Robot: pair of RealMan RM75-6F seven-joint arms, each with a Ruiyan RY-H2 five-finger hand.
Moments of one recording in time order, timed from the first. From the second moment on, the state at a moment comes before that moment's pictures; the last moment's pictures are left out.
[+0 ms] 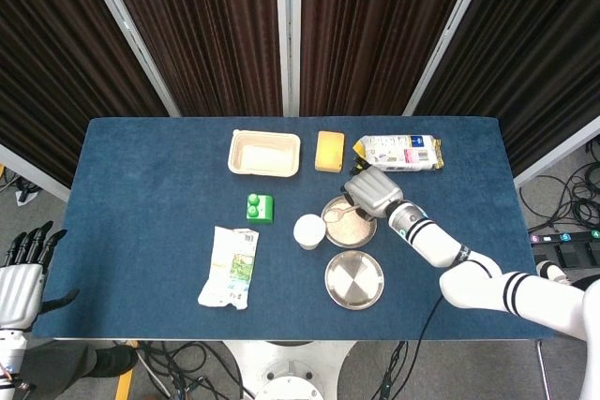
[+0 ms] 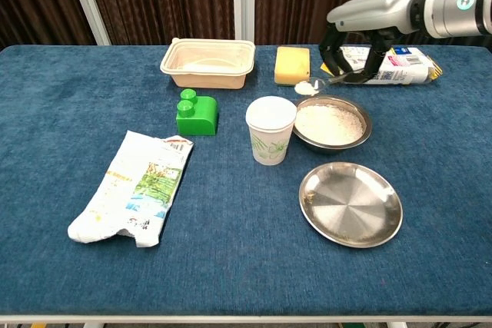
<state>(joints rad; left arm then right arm) -0.04 -1.19 -0.03 -1.53 1.46 1.48 0.00 1.07 -1.31 0.10 -1.44 -1.03 0.57 -0.33</state>
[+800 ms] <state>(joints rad) -0.03 -1.21 -0.02 -1.50 1.46 1.49 -0.04 1.17 -1.47 -0.01 -1.44 -1.18 0.86 -0.93</state>
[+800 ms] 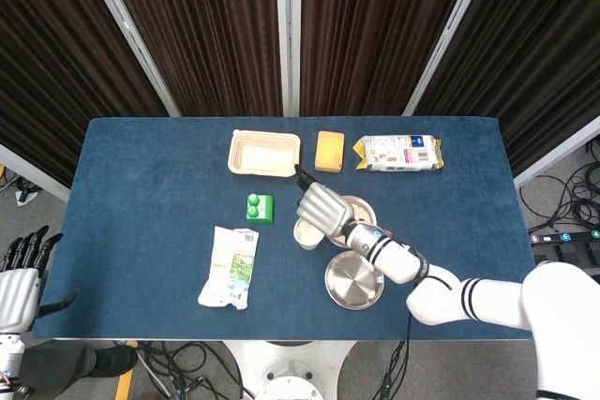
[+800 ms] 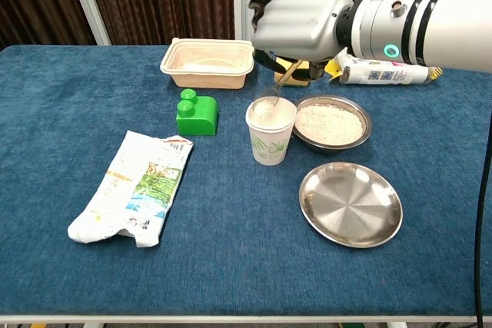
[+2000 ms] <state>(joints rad) -0.03 -1.21 -0.03 -1.49 1.48 1.50 -0.06 0.87 -1.42 0.00 -1.58 -1.29 1.12 -0.70</state>
